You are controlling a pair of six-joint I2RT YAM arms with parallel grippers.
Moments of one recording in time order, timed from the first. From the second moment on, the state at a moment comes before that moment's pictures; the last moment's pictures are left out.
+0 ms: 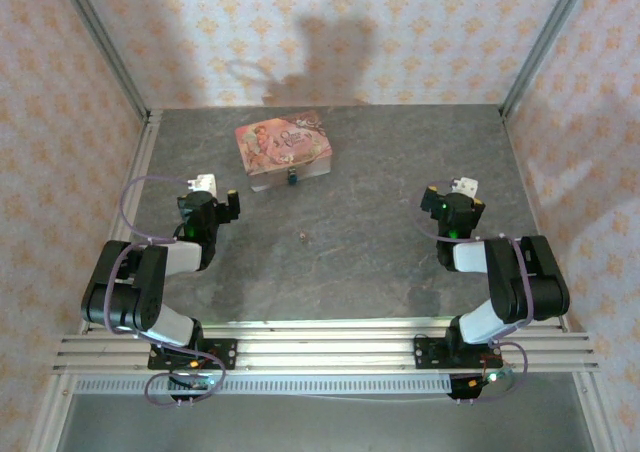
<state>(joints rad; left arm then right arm) -0.05 1.50 0.42 0.62 -0.26 -0.06 0.06 1.52 0.40 0.72 0.33 0.18</state>
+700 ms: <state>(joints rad) -0.05 1.41 0.65 0.25 -0.27 -0.12 0.06 1.51 0.44 0.62 0.32 0.17</state>
